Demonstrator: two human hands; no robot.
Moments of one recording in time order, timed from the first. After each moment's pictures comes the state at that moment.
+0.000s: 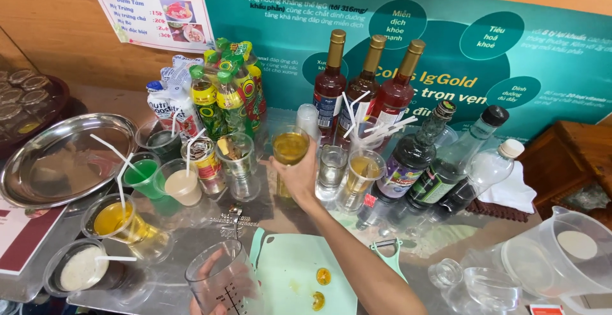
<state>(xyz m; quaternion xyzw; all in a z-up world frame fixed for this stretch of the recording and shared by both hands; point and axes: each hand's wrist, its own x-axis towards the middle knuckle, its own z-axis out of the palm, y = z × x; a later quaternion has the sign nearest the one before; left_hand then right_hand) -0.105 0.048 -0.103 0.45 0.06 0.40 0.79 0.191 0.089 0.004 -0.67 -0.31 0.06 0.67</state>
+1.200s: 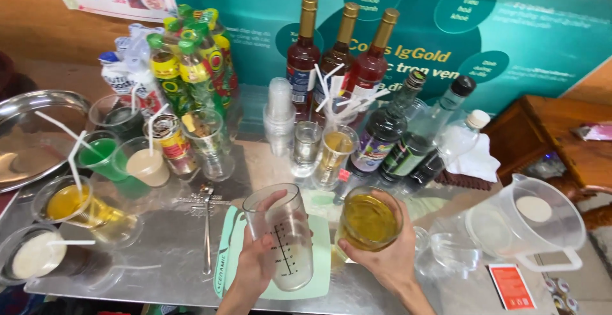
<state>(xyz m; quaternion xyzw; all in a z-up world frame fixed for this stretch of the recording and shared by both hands) 0.019 -0.020 0.003 0.35 -0.02 0.28 0.89 0.163 -0.197 0.052 -0.76 -0.30 0.01 0.58</state>
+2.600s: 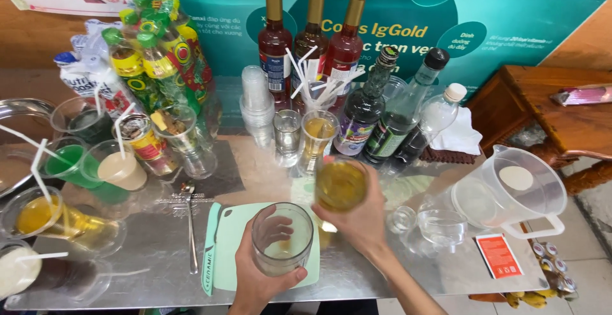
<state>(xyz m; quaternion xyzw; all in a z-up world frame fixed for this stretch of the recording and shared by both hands) 0.002 -0.059 -0.001 0.63 0.13 0.36 0.68 0.176 -0.166 0.046 -0.78 -0.28 -0.01 0.56</state>
